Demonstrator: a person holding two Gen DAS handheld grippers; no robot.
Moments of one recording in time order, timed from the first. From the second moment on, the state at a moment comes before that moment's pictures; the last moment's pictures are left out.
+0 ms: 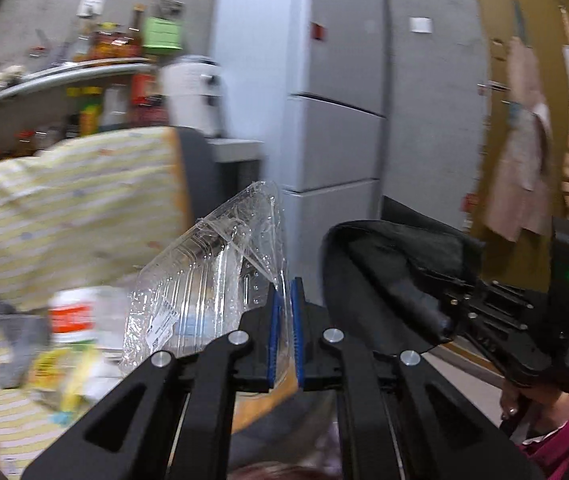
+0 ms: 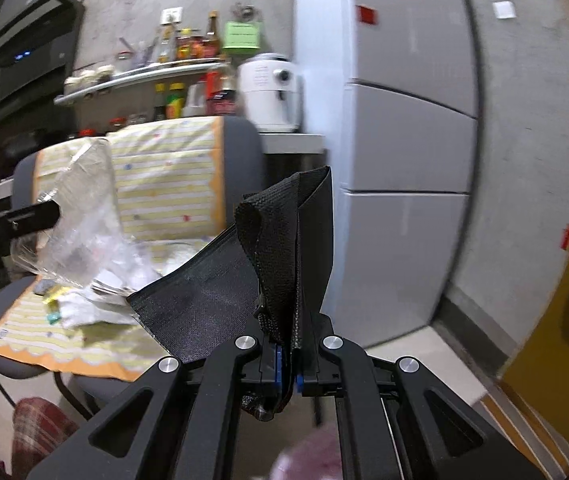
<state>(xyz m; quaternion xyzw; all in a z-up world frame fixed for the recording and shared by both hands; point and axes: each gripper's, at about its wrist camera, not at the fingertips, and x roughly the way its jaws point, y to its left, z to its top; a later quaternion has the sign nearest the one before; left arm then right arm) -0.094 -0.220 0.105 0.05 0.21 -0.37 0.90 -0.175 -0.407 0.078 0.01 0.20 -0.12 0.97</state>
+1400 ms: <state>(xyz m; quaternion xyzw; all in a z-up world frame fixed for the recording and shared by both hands) -0.153 -0.377 0.020 0.09 0.28 -0.62 0.73 -0.256 -0.540 0.007 0.10 0.24 -0.29 0.92</state>
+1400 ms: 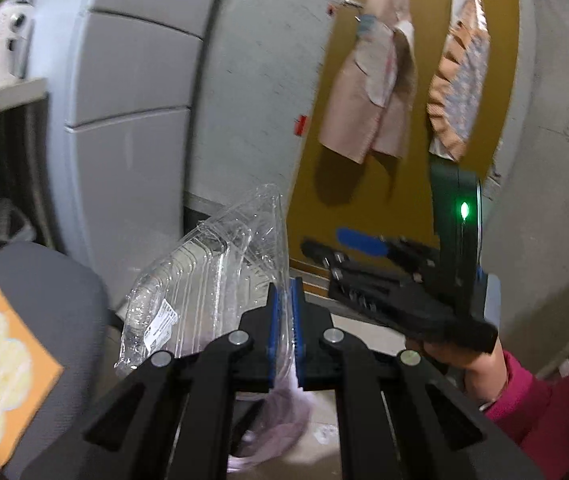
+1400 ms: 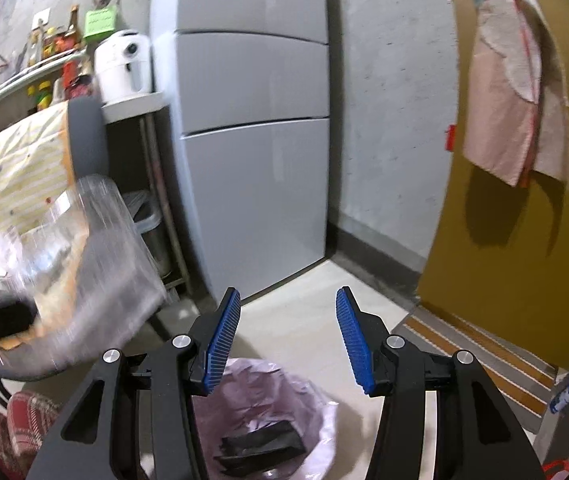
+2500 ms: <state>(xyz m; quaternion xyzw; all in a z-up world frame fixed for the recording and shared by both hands) -0.134 -0.418 -0.030 0.13 0.34 -0.56 0.74 -0.270 -0.561 0.011 0.11 0.22 -0.31 0.92</state>
